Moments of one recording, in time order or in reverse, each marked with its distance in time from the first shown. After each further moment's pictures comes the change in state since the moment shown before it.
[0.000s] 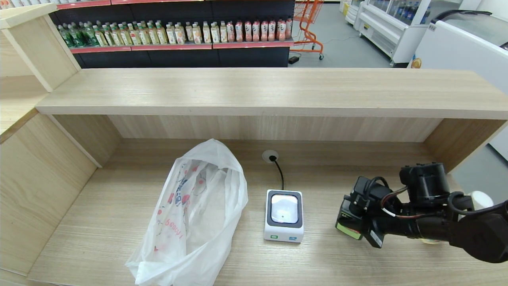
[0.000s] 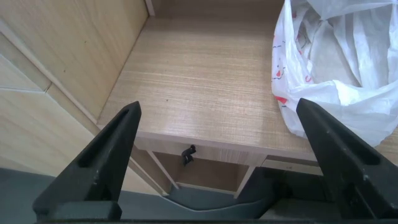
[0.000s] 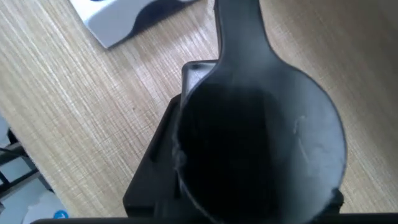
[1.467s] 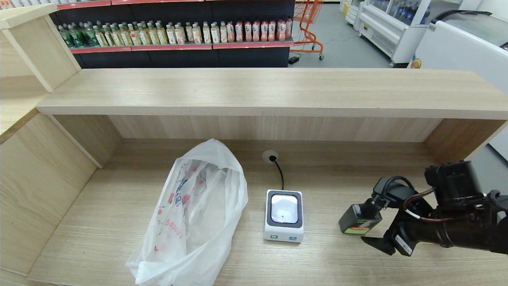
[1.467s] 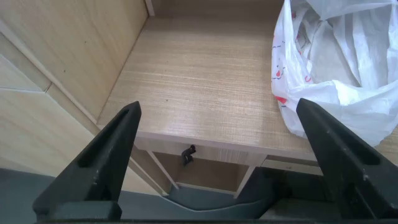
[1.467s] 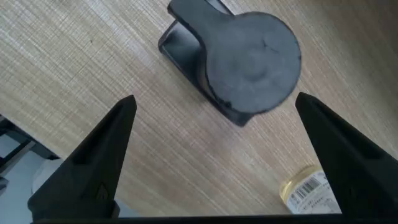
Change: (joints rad) left arm 0.000 0.000 0.000 0.000 0.000 0.000; right arm -0.024 -0.158 0.005 0.257 -0.260 0.059
